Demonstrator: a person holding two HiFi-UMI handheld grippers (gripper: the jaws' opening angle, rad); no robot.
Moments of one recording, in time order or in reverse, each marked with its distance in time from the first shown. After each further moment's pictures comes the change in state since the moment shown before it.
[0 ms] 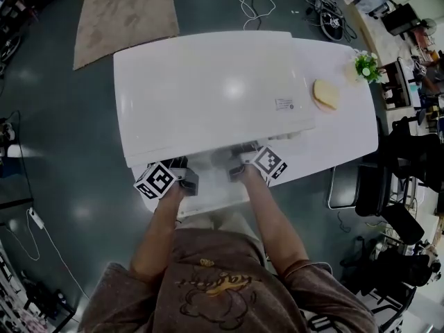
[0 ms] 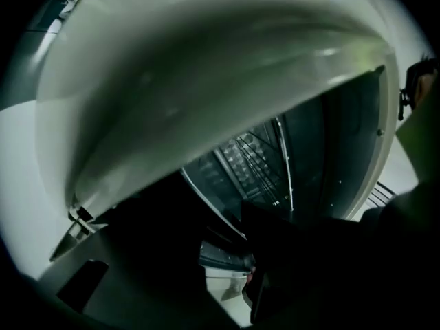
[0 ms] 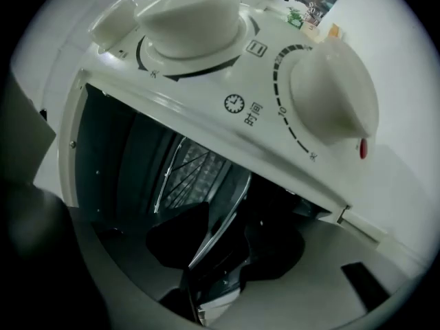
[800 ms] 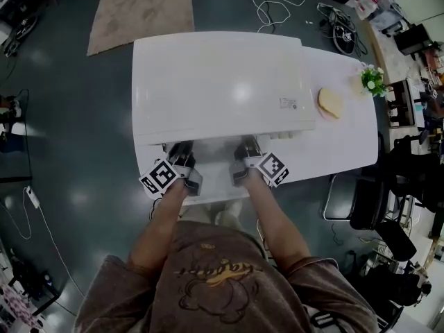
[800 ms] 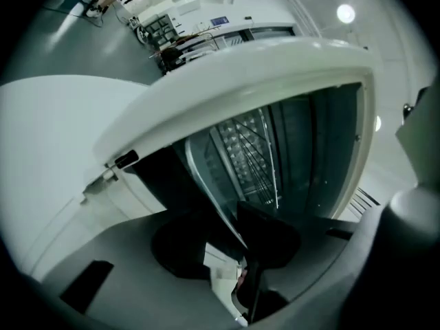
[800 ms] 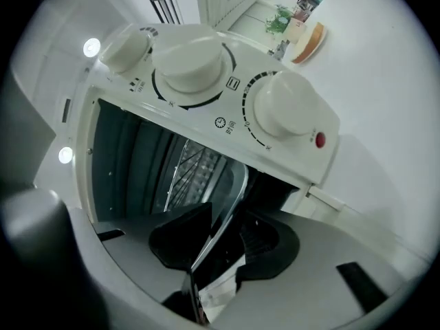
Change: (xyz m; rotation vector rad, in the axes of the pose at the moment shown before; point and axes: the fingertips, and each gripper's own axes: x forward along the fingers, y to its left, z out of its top) left arm -0.021 0.000 -0.023 -0.130 -0.003 -0.008; right arm -0.026 -0.010 -0.011 0.063 0.051 -0.038
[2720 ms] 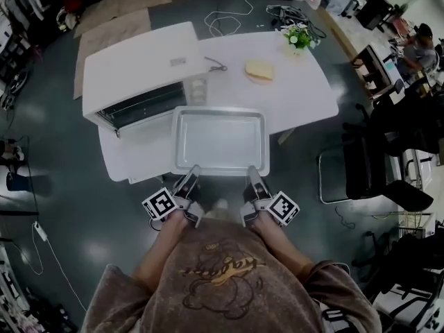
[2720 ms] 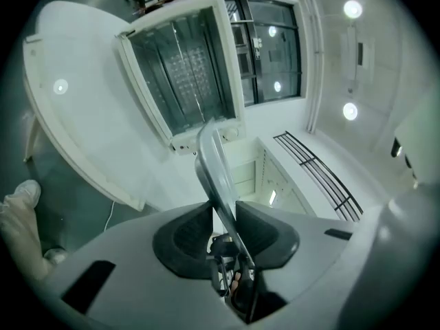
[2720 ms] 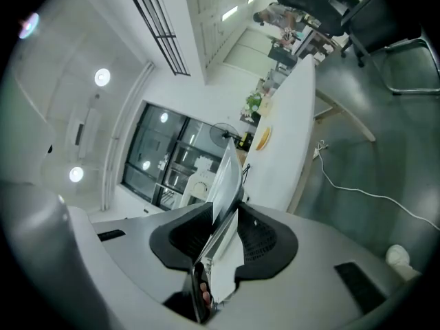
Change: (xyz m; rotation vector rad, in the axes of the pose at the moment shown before) left arm -0.113 -0.149 -0.269 -0.036 0.284 -0.202; right arm -0.369 -0.041 0.063 0.054 -0.169 0.013
